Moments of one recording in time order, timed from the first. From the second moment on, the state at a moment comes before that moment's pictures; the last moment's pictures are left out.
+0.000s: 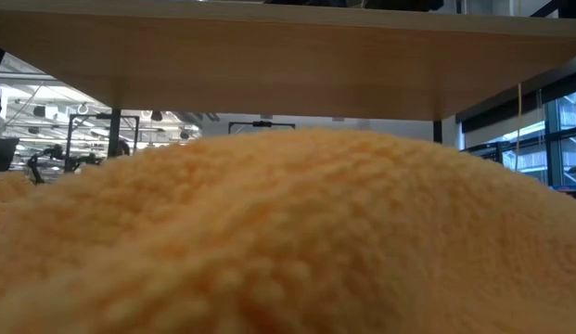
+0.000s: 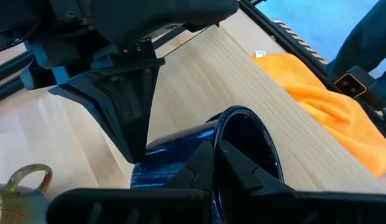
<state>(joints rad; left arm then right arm) 0.00 1.82 1.98 -1.04 0.31 0.51 0.27 1.34 1.04 -0.31 0.50 1.07</state>
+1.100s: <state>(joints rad) 0.00 1.82 1.98 -1.08 0.47 0.39 0.23 1.47 1.04 -0.06 0.39 1.05</state>
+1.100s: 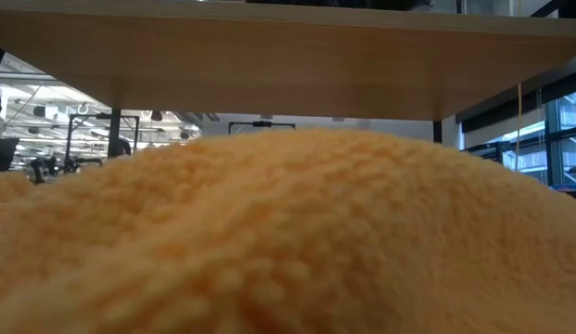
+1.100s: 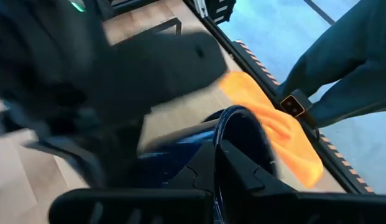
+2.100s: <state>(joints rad) 0.01 1.82 1.91 -0.97 0.45 0.40 0.26 1.52 1.04 -0.02 0.42 1.04</state>
